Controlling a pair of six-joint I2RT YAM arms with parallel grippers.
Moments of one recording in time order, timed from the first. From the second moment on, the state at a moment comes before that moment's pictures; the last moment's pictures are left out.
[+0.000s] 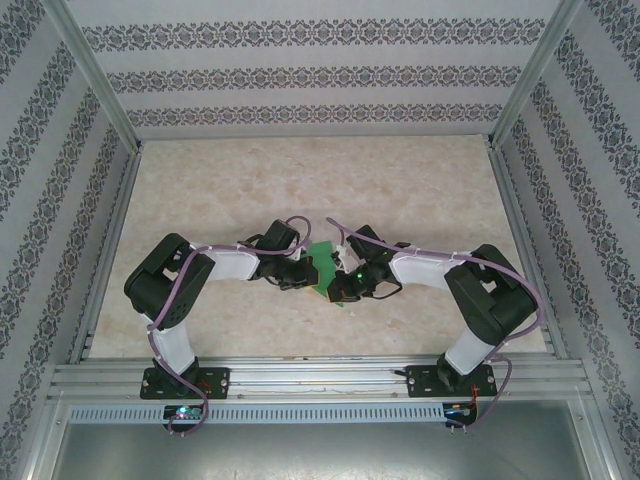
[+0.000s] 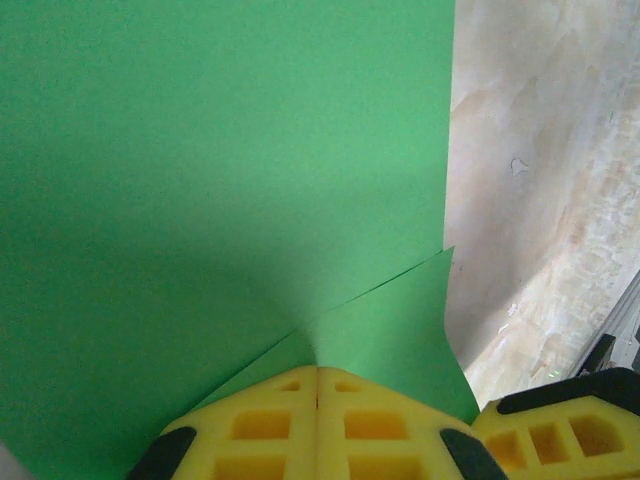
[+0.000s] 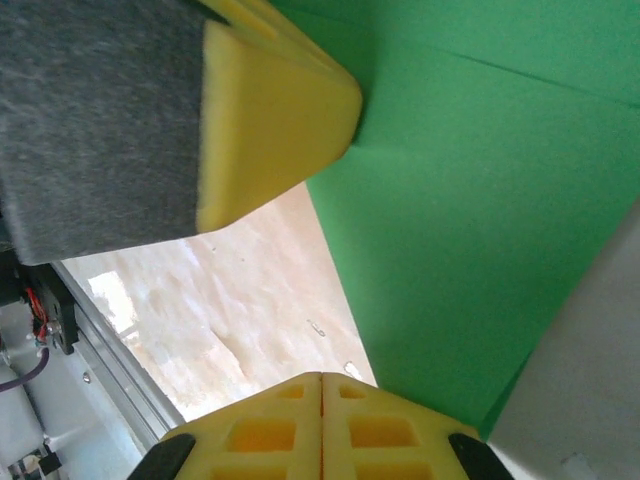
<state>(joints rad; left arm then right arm) -0.58 1.82 0.86 -0.06 0.56 -0.73 0.62 1.65 0.78 -0.32 -0.66 0.49</state>
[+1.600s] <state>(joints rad) -0.58 1.82 0.87 -0.09 0.56 -0.73 0.61 1.43 0.63 -0.42 -0.62 0.55</state>
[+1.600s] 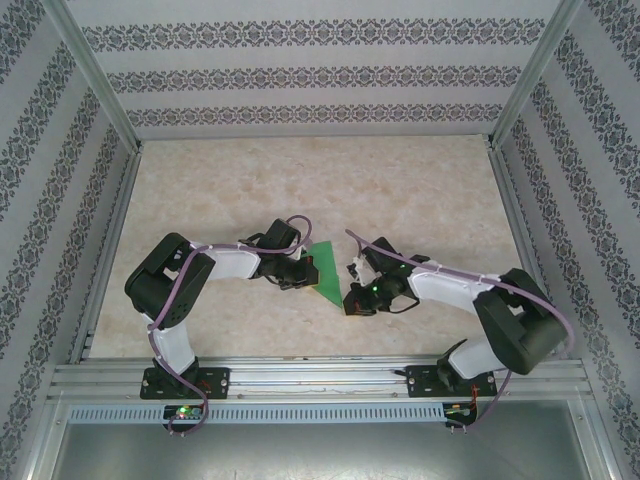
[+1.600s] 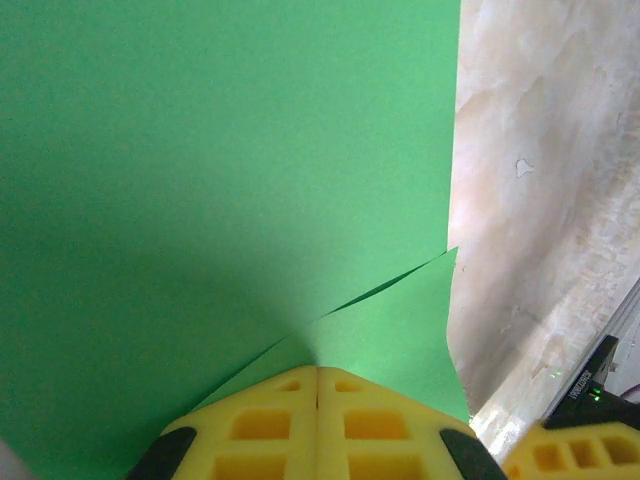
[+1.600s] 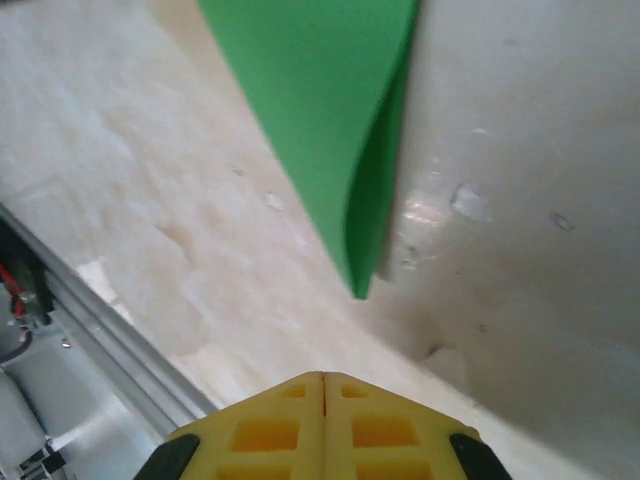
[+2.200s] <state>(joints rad) -0.58 1.82 0.87 -0.09 0.56 -0.73 0.64 1.61 0.76 -0.33 -0.53 0.61</state>
